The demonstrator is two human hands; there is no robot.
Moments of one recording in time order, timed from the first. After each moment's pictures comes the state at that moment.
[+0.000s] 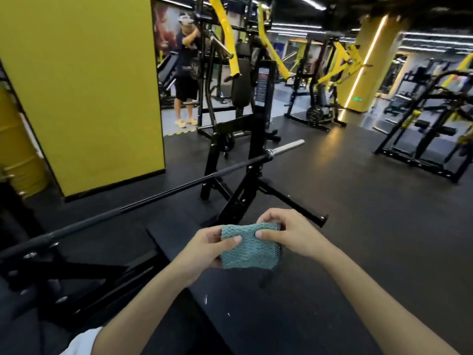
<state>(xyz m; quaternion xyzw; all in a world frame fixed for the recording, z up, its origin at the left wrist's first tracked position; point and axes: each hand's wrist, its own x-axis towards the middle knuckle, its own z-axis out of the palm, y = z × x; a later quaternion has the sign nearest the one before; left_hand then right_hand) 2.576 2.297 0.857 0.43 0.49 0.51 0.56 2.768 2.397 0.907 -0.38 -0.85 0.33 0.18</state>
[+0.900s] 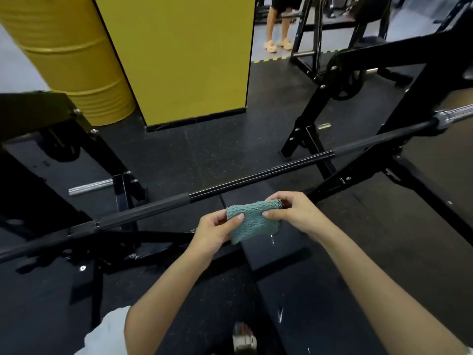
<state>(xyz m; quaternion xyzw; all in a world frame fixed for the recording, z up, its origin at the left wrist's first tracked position) 2.309 2.446 0.671 0.16 0.61 0.62 0.47 2.434 2.612 0.698 -0.32 -0.76 0.57 0.05</state>
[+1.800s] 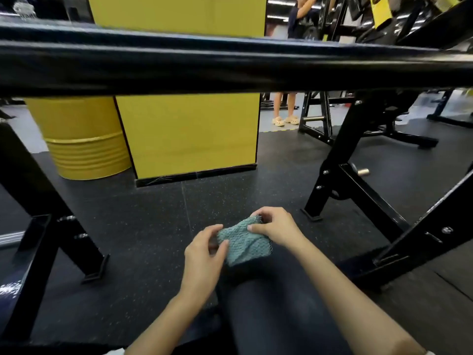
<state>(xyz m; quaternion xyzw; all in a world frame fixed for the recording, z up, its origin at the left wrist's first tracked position) 2.153 2.638 0.290 0.34 0.76 0.55 0.02 2.233 2.812 0.330 -0.29 -0.84 0.42 0.18</state>
